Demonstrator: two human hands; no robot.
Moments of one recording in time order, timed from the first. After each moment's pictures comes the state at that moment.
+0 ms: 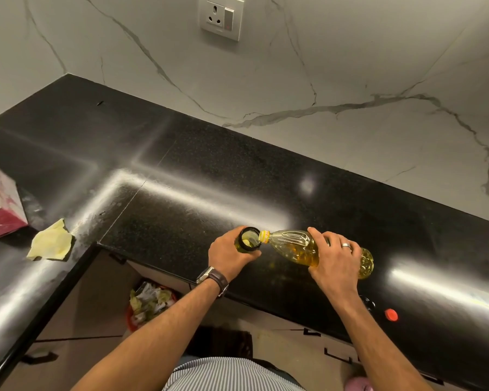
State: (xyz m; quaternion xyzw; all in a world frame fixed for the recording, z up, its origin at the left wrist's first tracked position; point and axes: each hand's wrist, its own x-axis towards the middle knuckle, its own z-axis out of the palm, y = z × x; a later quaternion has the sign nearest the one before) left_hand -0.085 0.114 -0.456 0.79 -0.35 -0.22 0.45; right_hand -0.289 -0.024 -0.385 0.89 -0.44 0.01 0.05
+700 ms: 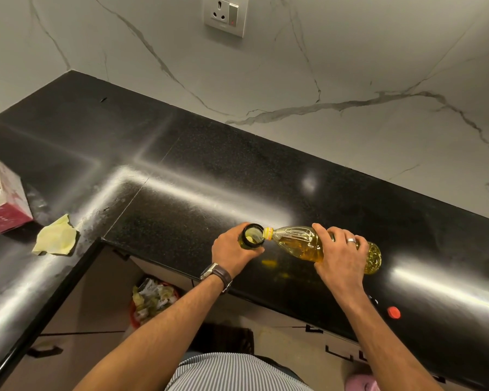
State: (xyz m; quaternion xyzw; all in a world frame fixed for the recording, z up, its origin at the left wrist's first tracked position) left_hand -0.085 0.115 -0.454 0.79 -0.35 -0.21 0.45; right_hand -0.290 -0.025 -0.381 0.90 -0.44 0.01 0.08
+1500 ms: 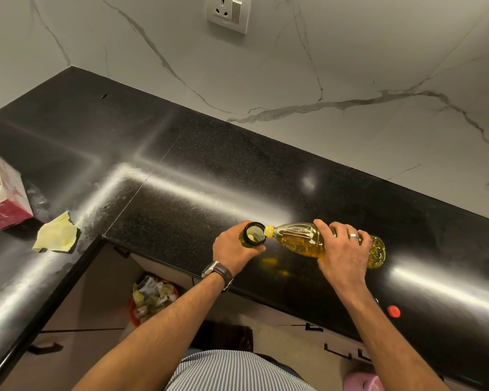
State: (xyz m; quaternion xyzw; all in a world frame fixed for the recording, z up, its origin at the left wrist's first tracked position) left_hand -0.084 0.115 -0.456 0.79 -0.35 -0.21 0.44; right_hand -0.287 -0.028 -0.377 0.90 -0.43 0.02 0.09
